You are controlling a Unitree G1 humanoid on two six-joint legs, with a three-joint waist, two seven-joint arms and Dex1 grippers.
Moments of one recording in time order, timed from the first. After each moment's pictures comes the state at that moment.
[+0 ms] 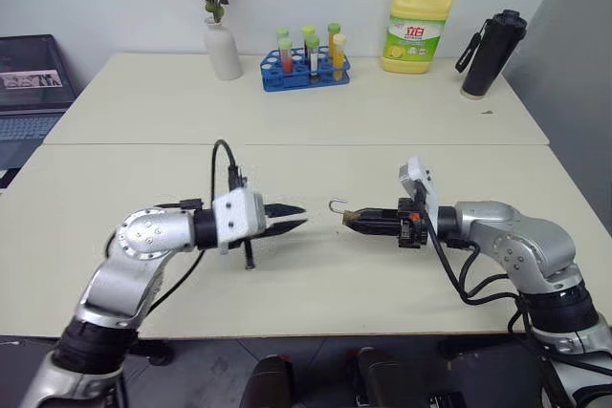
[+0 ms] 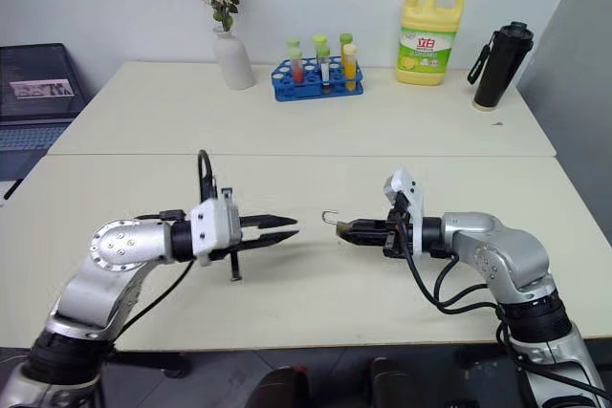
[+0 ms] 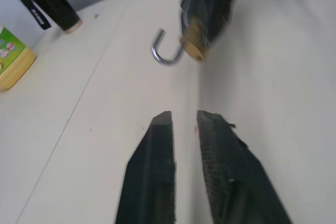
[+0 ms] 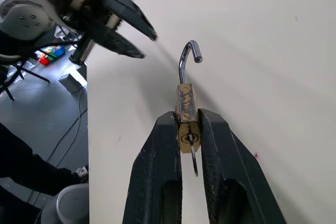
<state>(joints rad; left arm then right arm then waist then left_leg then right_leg) -0.21 0.79 -0.08 -0.24 -0.19 -0.12 -1.08 -0.48 -0.57 0.12 -0.24 0.68 0.97 0.88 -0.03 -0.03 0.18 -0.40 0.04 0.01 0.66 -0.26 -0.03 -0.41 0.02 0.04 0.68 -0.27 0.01</state>
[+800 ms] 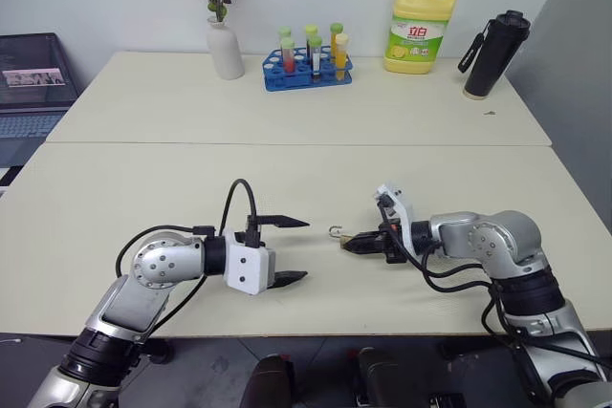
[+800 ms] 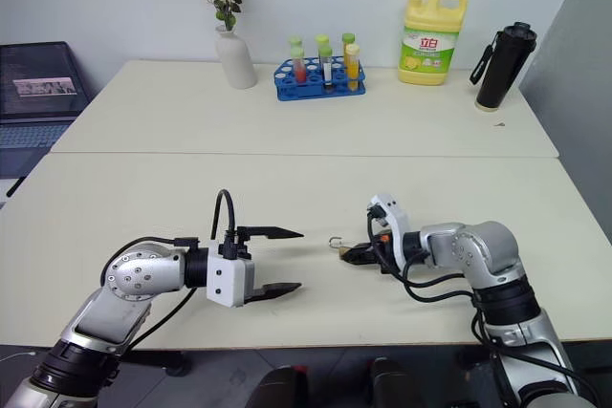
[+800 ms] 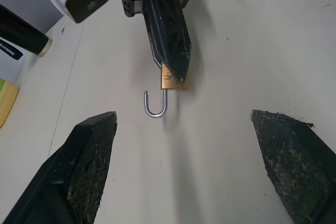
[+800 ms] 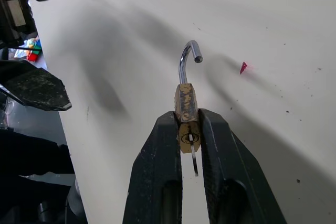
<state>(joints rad) -0.20 0.74 -0.17 -0.16 -0.03 -0.40 -1.03 -0.57 -0.45 0.17 -0.08 0.66 1.29 0.67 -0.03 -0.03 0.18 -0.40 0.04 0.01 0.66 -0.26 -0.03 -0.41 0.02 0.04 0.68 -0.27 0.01</state>
